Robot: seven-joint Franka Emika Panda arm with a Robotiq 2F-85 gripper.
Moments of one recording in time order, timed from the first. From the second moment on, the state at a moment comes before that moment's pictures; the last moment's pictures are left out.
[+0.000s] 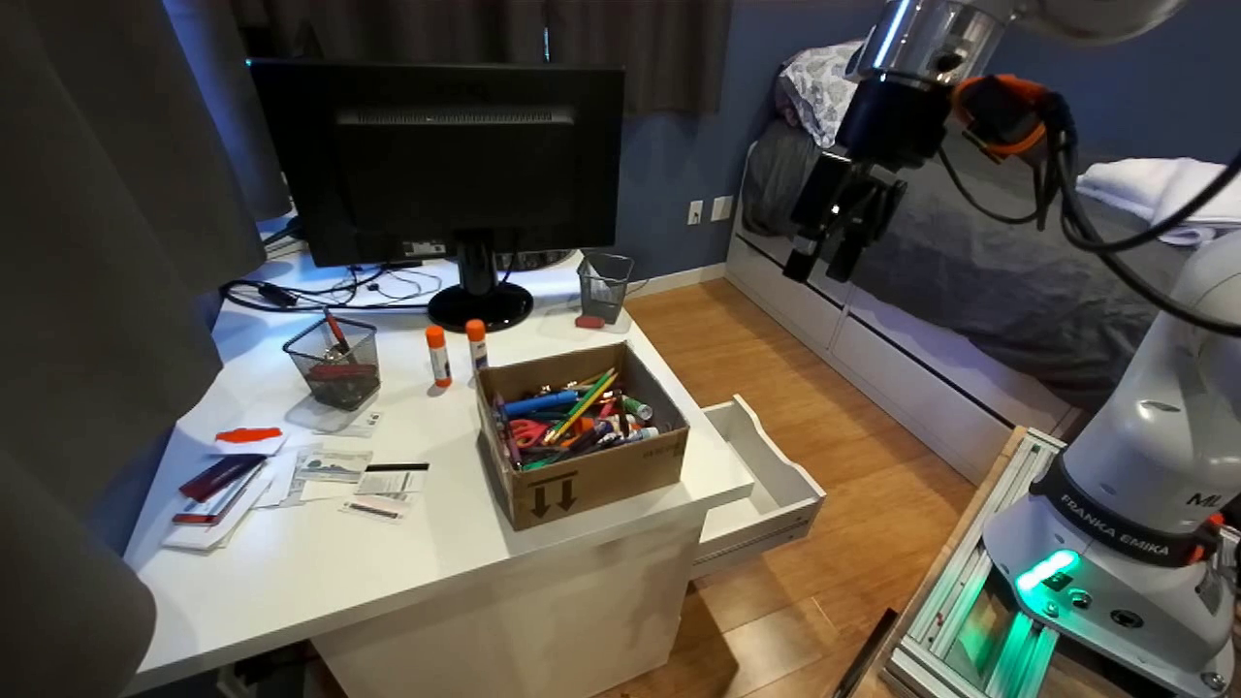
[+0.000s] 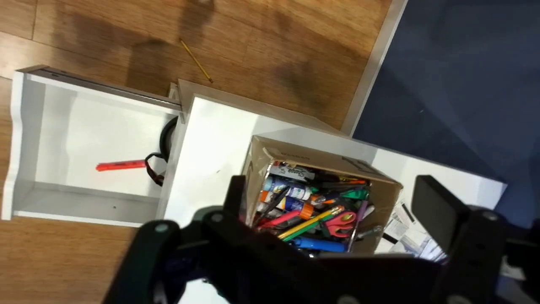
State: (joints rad) arm 0.22 -0.79 0.14 -2.71 0.40 2.03 0.21
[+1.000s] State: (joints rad) arm -0.32 -0.56 -0.20 -2.77 0.30 2.28 0.21
